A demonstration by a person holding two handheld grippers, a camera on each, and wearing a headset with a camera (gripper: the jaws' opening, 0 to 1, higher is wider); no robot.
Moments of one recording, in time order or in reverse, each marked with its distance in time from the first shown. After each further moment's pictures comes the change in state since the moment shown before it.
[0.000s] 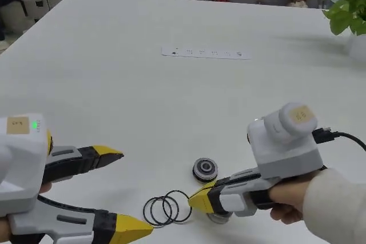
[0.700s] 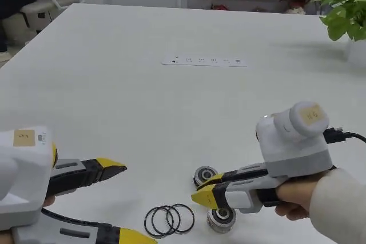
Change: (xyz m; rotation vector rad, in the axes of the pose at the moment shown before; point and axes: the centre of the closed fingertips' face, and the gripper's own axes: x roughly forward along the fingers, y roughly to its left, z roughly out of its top) left arm 0.004 -0.006 -0.001 -0.011 0.018 -0.031; right arm -0.019 -0.017 0.029 -0.045 -0.098 -0.063
